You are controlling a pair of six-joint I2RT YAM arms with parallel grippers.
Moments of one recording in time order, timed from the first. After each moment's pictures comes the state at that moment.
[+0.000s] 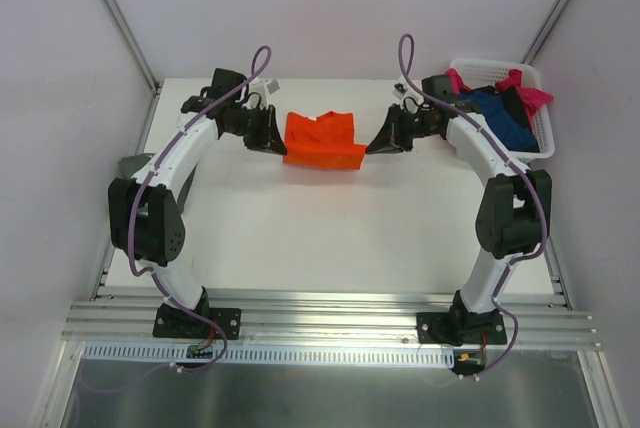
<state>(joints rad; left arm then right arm) -0.23 1.72 1.50 -0.76 0.65 -0.17 0.22 1.83 1.52 -0.69 -0.80 0.38</state>
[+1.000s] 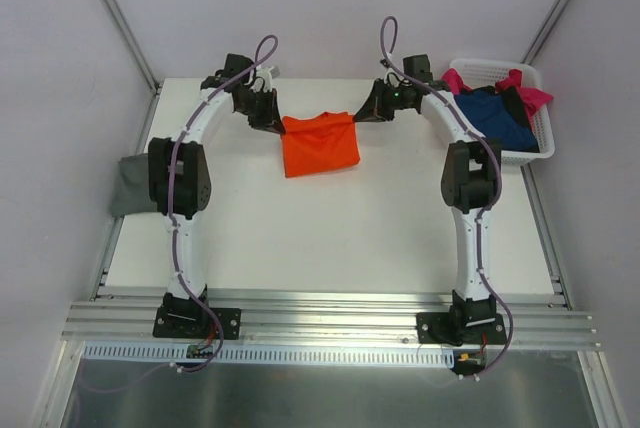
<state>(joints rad) -0.17 2.13 1.90 -0.78 0.57 -0.13 0.21 2.34 2.10 -0.61 -0.79 0.38</state>
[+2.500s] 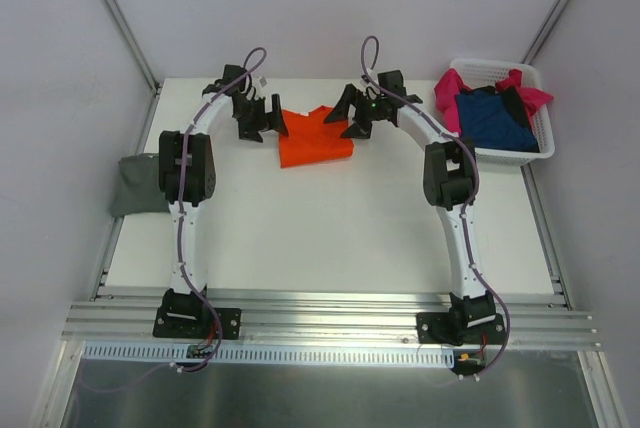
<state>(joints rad) -0.12 2.39 2.03 -0.72 0.48 -0.23 0.30 2.53 2.17 -0.41 -0.77 0.64</state>
